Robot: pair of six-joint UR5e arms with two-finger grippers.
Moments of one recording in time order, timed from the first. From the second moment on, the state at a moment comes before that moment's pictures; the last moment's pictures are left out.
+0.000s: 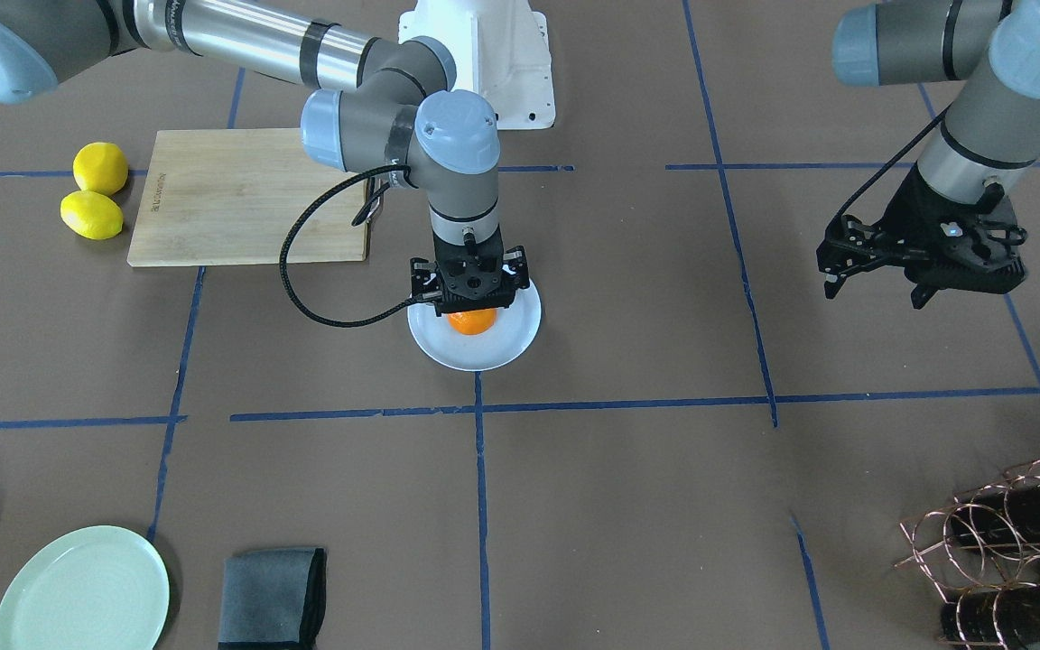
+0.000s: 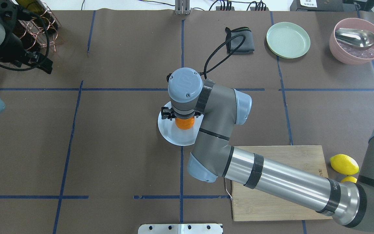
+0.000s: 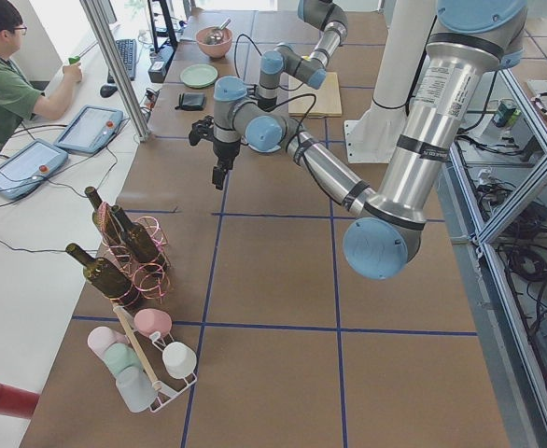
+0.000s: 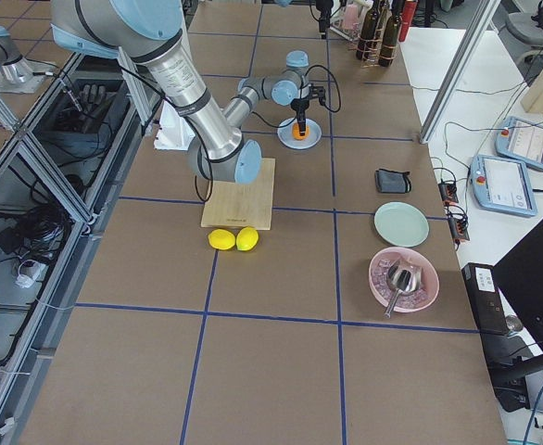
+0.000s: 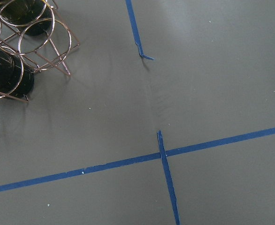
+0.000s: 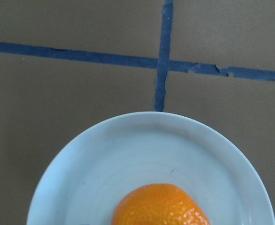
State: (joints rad) left arm -1.03 -1.88 -1.90 -1.54 -2.08 -0.56; right arm 0.49 -0.70 1.39 -1.48 1.79 1.12
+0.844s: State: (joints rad) left arm -1.16 -1.78 -1.92 -1.54 -2.09 -0.33; right arm 0.76 -0.91 1.79 -1.66 2.02 0.92
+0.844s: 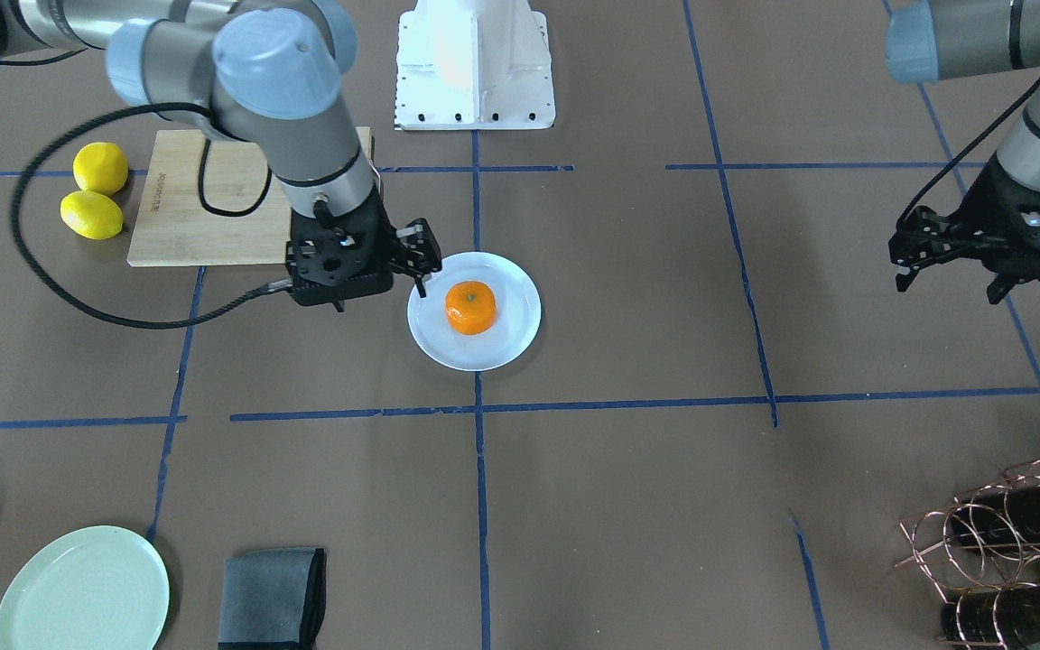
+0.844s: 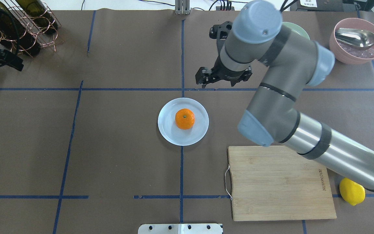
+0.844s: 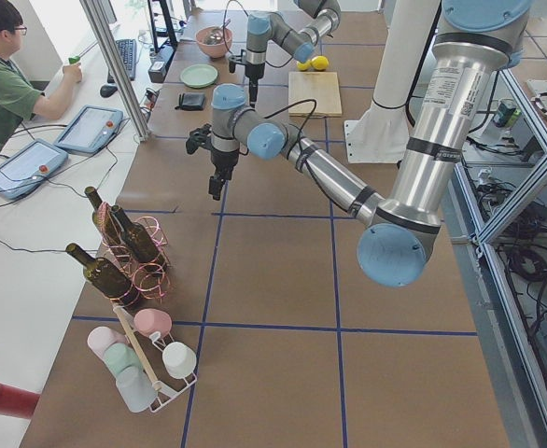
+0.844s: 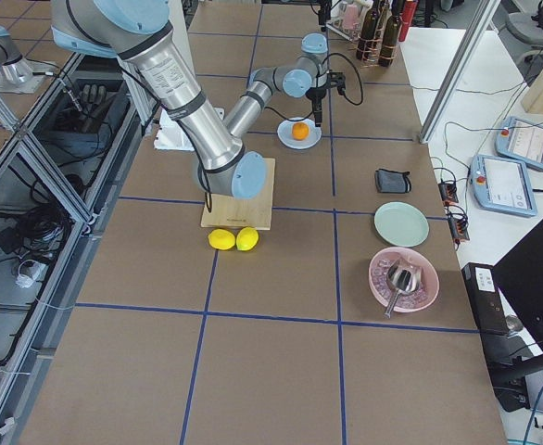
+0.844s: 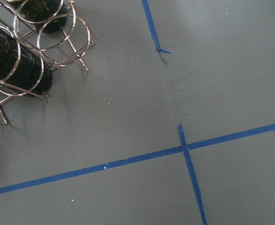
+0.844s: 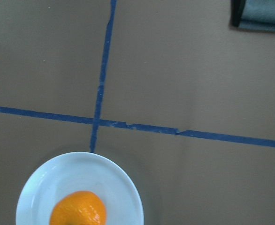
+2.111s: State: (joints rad) left arm -1.56 -1.56 -1.68 -1.54 -2.33 0.12; right arm 1.41 -1.41 1.73 -1.76 2.40 0.02
